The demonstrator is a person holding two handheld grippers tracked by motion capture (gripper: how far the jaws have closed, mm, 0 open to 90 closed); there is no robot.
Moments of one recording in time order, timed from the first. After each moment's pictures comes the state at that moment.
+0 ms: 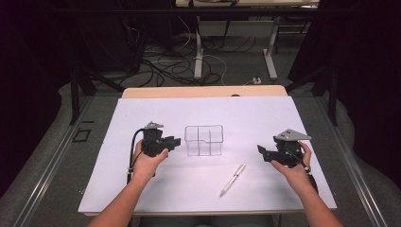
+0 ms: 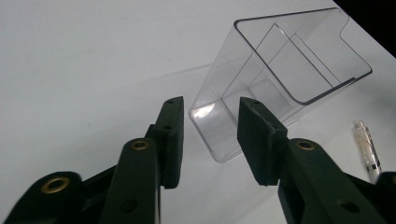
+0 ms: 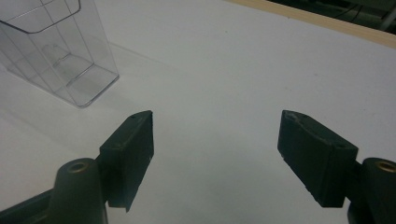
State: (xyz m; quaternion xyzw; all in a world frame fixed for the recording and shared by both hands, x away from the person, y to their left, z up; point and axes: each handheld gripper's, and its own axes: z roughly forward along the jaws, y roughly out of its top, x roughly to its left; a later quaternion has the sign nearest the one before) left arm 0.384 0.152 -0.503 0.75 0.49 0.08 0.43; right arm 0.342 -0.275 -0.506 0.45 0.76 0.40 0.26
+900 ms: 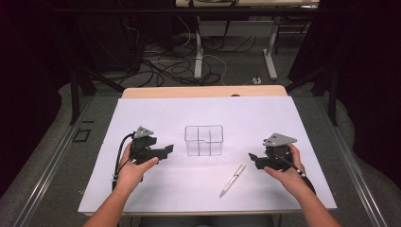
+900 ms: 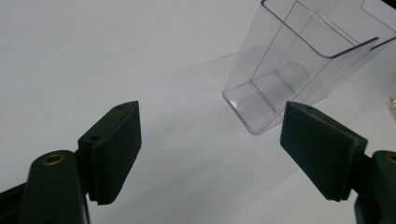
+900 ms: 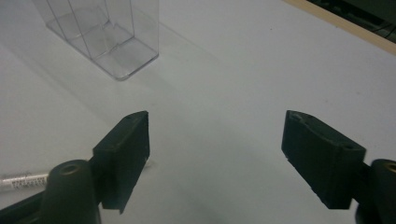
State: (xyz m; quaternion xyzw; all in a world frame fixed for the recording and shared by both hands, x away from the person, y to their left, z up) left arm 0.361 0.181 -0.505 0.77 0.47 0.14 0.41; right arm 0.336 -0.248 -0.509 0.37 0.82 0.36 0.25
